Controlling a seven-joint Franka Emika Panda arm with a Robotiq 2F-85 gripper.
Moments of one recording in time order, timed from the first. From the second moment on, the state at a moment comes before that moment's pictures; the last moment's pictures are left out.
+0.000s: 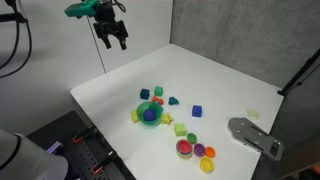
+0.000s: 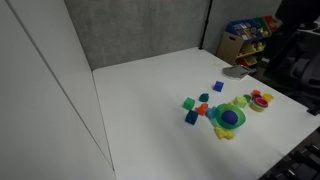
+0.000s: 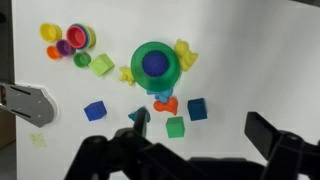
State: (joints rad) arm 0.06 -0.34 0.22 -2.31 -0.14 1.97 0.11
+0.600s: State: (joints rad) arm 0.06 -0.33 0.21 -2.31 -0.14 1.98 0.11
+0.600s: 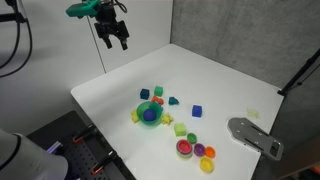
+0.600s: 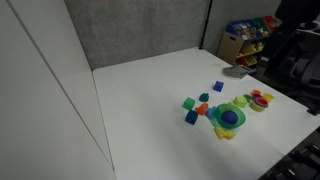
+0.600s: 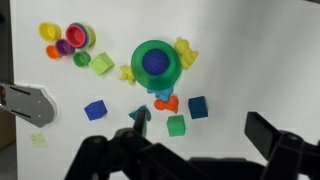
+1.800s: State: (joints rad) arm -0.09 -0.16 -0.07 -2.28 -0.14 2.25 0.11
